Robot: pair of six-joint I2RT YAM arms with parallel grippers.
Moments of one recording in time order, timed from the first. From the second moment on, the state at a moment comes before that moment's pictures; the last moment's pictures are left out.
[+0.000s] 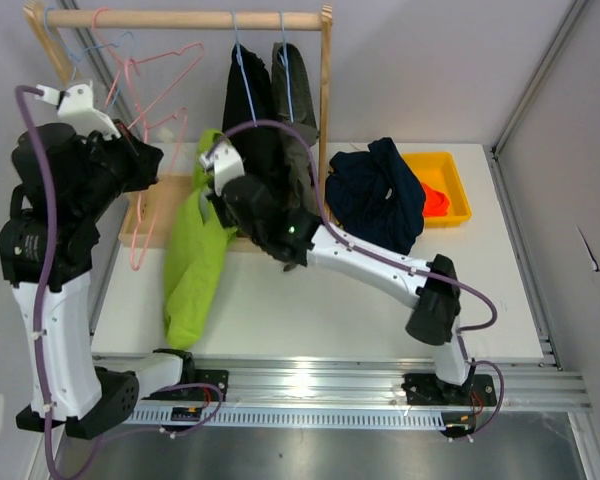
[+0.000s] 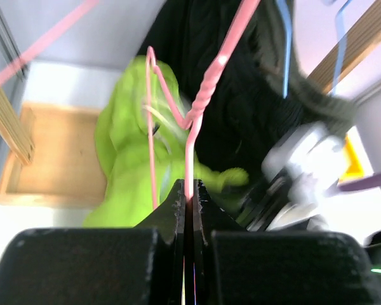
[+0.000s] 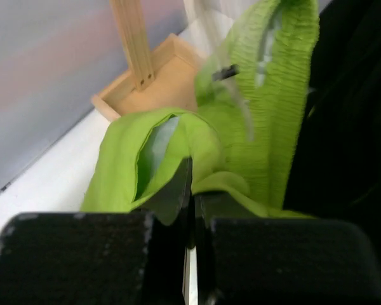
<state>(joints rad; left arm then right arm) -0.11 1.18 1.99 -1.07 0.04 -0.27 1.13 2.08 2.19 -0.30 0.41 0.11</state>
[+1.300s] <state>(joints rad) -0.12 1.16 1.74 -0.76 0.03 -0.29 0.65 1.58 2.26 -0.42 0.48 -0.10</state>
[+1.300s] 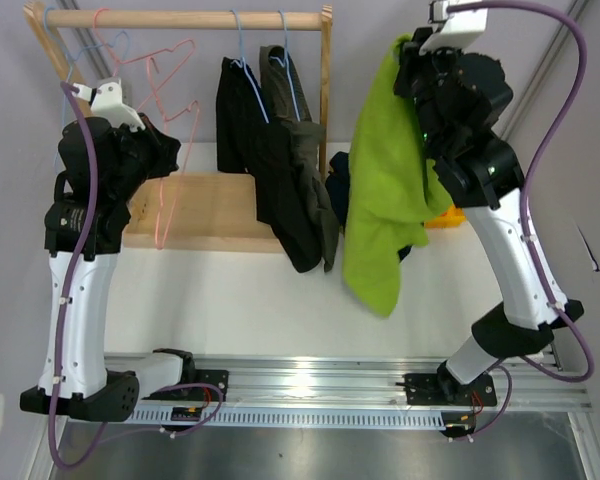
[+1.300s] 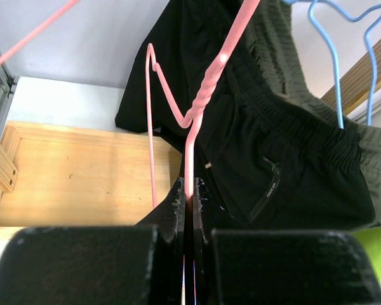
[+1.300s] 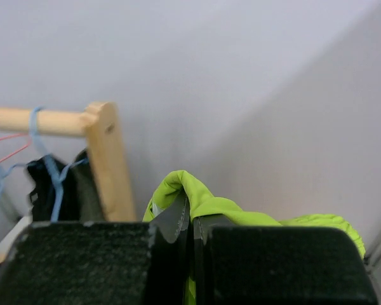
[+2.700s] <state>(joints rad) -0.12 1.50 2.26 -0.79 -0.01 -0.28 0.19 1.63 1.07 0.20 -0.04 0.37</state>
